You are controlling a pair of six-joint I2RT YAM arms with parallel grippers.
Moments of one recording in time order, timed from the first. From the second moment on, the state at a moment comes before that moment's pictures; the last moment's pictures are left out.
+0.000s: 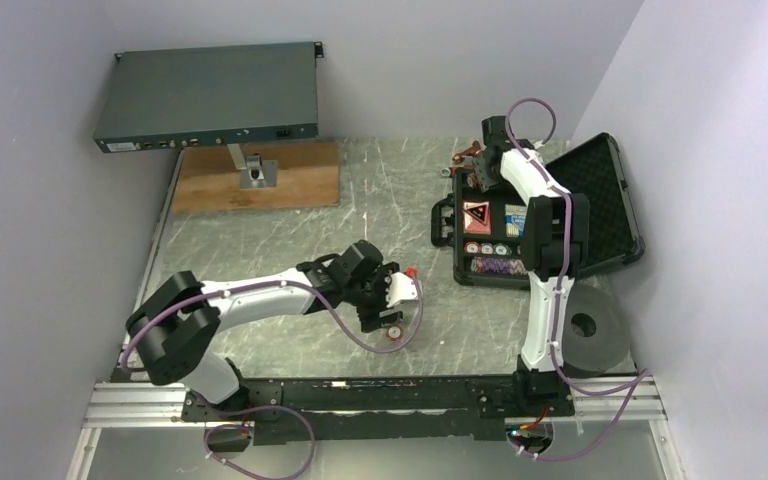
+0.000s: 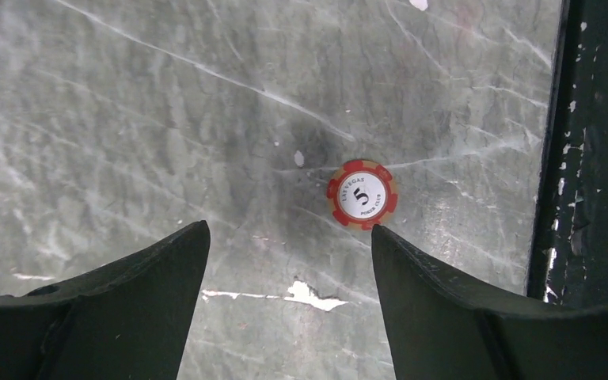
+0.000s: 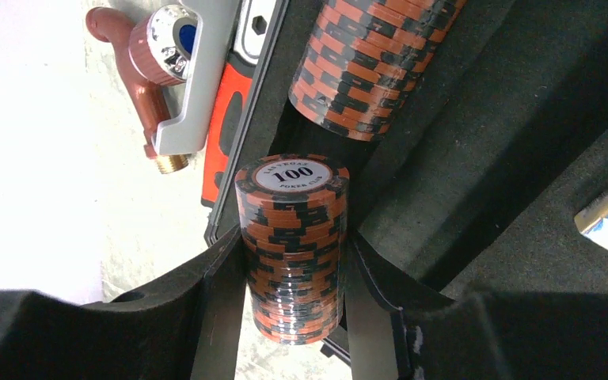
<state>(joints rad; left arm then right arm) -0.93 1.50 0.86 -0.16 0.34 0.48 0.09 2.18 1.83 -0.66 0.29 1.35</state>
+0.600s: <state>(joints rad) -1.01 1.60 0.89 -0.19 0.35 0.56 0.08 2.23 1.91 -0.74 0.28 1.50</state>
